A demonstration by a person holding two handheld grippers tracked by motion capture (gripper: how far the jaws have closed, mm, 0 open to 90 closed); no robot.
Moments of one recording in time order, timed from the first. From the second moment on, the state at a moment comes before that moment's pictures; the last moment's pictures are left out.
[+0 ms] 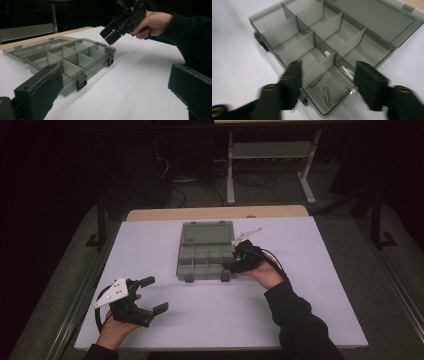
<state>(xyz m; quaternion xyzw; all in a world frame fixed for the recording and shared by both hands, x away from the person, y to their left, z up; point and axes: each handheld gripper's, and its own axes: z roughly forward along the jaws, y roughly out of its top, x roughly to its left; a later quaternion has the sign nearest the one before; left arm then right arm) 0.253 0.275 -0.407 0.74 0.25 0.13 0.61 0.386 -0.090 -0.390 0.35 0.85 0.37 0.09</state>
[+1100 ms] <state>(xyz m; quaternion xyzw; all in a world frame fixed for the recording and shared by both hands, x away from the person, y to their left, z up) 0.253 0.275 -0.407 0.73 0.25 0.13 0.62 0.329 -0.151 -0.371 0.33 0.78 0.50 0.16</state>
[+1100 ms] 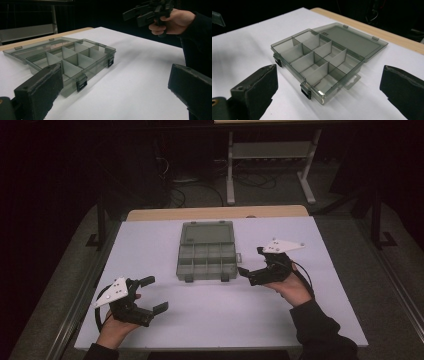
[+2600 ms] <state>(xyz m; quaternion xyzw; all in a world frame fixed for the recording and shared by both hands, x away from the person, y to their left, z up) 0.248 0.278 -0.409 0.74 0.25 0.14 0.61 0.245 -0.231 -0.408 0.36 0.69 0.60 0.20</state>
